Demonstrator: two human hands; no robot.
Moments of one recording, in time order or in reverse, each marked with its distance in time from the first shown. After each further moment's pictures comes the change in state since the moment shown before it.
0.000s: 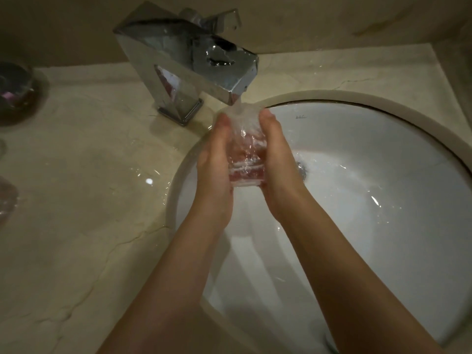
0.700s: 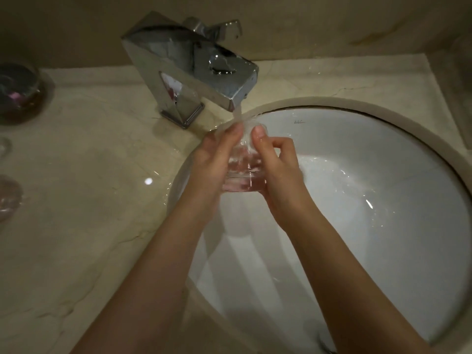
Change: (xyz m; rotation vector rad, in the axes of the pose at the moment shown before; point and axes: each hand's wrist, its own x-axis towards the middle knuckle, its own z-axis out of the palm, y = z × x) left_hand -0.001 0.014 -0.007 0.197 -0.041 -0.018; right_hand -0.015 0.005 -0.014 -0.049 0.006 -0.086
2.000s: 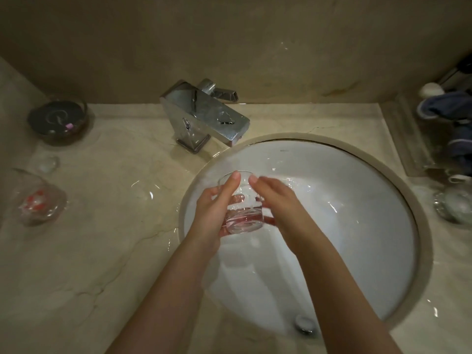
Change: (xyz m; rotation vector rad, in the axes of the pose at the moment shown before) left_hand -0.058 0.013 0.000 -0.010 0.070 -0.315; right_hand -0.058 -0.040 -0.026 -0.216 -0.106 0.156
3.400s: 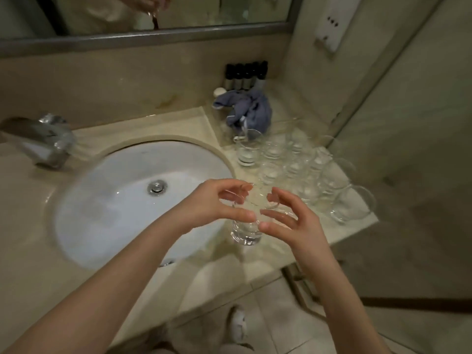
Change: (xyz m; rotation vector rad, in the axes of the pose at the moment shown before) left_hand -0.168 -0.061 0.204 0.771 -0.795 0.435; right_hand -0.253 0.109 -0.244 0.245 0.392 -0.425
